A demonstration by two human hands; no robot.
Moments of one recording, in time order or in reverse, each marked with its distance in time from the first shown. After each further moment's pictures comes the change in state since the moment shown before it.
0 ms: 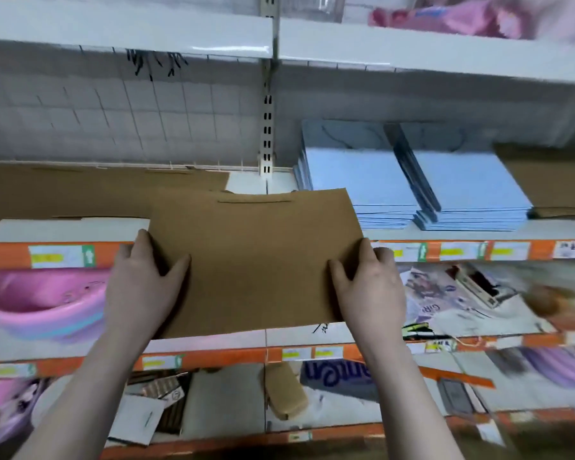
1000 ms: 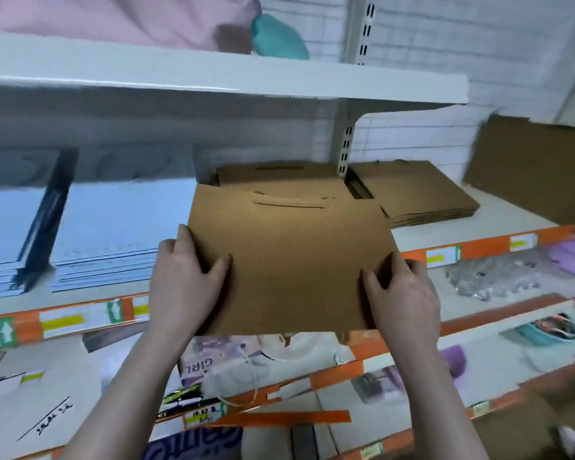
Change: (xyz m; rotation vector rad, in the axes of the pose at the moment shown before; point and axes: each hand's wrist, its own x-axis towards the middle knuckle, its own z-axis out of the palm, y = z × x) left_hand -0.183 0.534 0.321 -0.157 -0.138 0.246; right_hand 0.227 0.540 -0.227 -0.083 0.217 0.219
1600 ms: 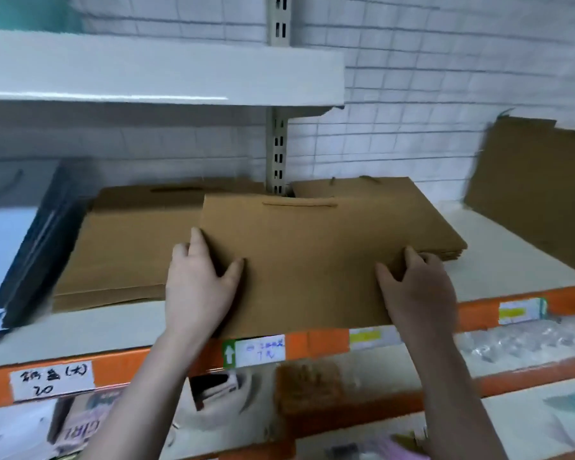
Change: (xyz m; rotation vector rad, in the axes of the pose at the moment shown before) left_hand 0.060 0.186 0.198 0.019 0.049 -0.067; right_hand 0.247 0.153 0.016 0.037 -0.078 -0.057
